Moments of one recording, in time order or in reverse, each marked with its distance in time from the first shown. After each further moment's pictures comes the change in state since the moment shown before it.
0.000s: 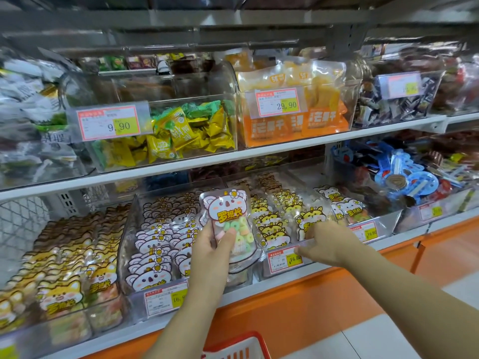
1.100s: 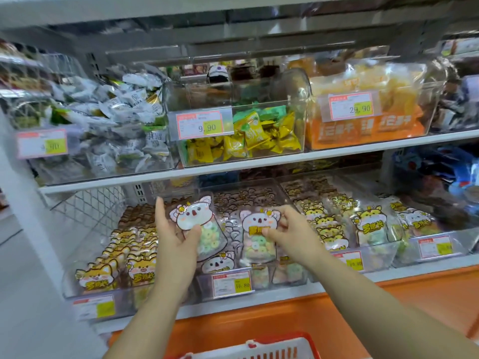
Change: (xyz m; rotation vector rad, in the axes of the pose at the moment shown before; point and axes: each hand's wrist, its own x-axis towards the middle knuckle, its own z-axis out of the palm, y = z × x) left_hand 0.004 0.031 -0.149 0.231 0.305 0.216; right_hand -0.010 -0.184 -0.016 1.183 0.045 -0.216
